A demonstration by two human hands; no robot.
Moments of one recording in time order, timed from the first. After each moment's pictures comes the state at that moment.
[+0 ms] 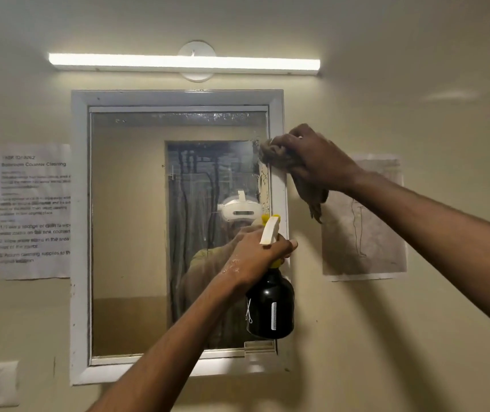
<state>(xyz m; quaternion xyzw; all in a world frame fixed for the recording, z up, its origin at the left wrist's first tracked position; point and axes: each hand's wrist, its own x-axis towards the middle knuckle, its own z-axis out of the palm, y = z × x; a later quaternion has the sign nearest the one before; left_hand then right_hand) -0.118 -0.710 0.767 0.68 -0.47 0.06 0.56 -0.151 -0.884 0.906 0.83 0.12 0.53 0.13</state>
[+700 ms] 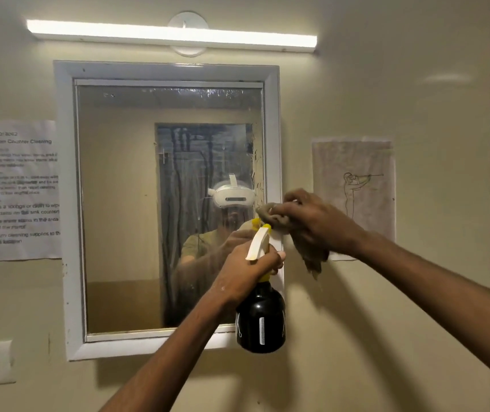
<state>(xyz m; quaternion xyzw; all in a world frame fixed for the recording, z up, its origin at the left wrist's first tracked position) -0.111 -0.703 0.715 0.63 -0.49 0.03 0.60 -0.161 -0.899 0.778 0.87 0.19 0.44 0.12</state>
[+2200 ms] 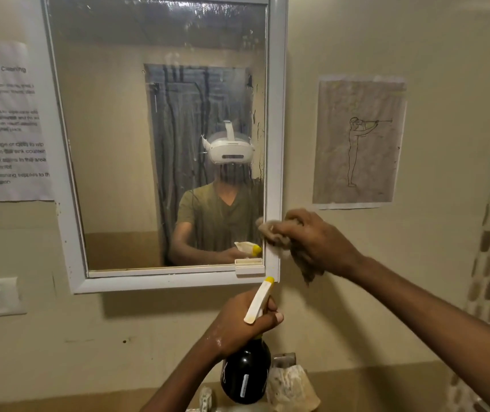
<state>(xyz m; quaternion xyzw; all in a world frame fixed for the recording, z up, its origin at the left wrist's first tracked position) -0.114 -0.688 0.556 0.71 -0.47 -0.04 0.52 -0.161 -0.902 0.652 0.90 0.16 0.39 0.06</state>
